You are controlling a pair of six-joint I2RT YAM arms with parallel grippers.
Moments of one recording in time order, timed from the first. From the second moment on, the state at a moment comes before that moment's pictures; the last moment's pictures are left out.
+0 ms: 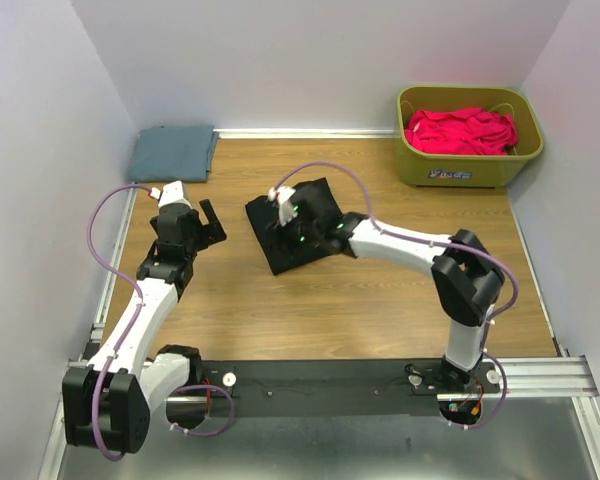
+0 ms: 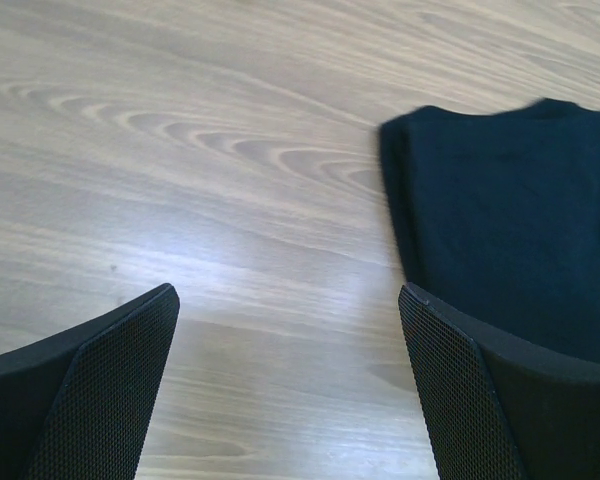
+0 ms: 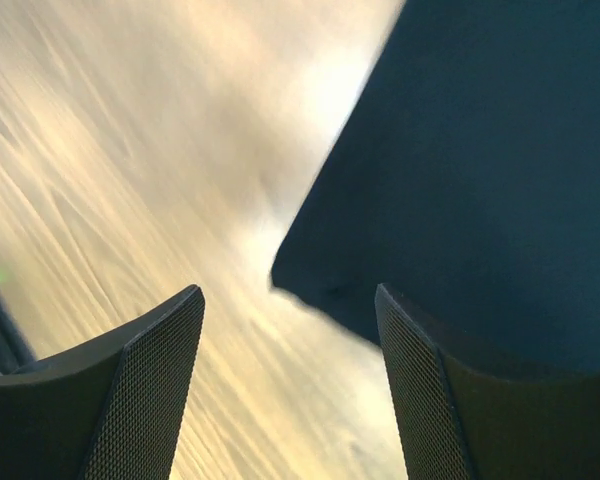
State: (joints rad) left arm -0.14 0.98 0.64 -0.16 -0.17 -0.37; right arm 0.81 1.85 1.34 -0.16 -0.24 0.19
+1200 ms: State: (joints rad) left arm -0.05 1.09 0.64 -0.17 -0.14 -0.39; right arm 1.15 2.11 1.47 -0.29 0.52 -0.11
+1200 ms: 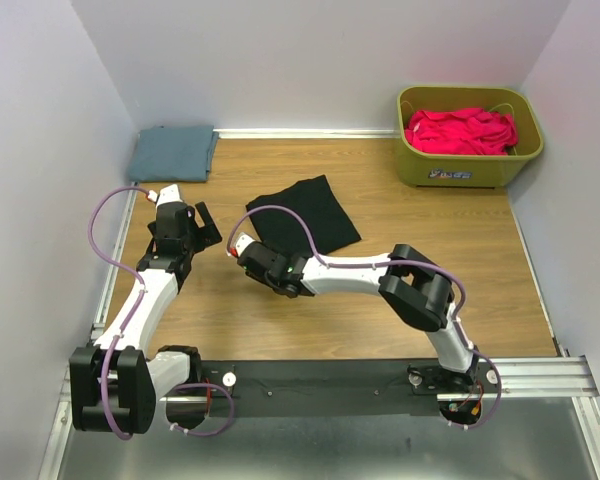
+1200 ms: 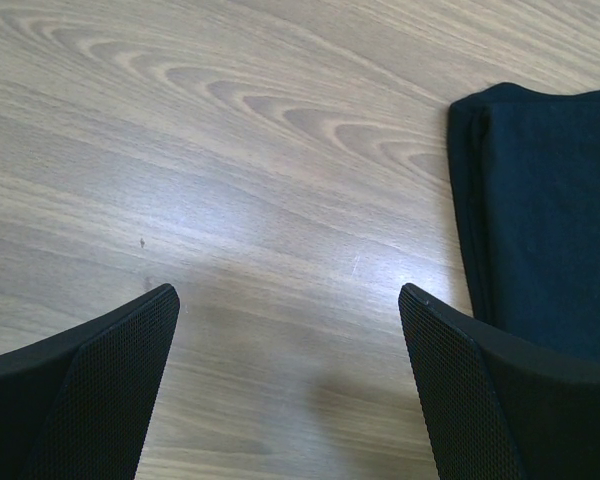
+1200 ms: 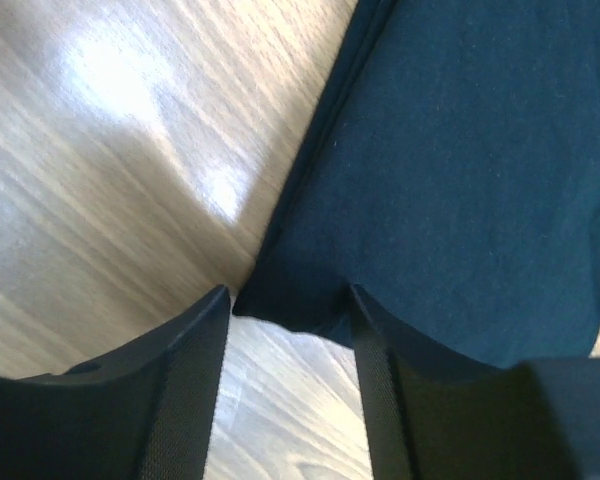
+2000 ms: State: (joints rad) left arm -0.05 1.09 0.64 -0.17 -0.12 -0.39; right arm 1.15 2.09 1.45 -0.34 0.46 -0.17
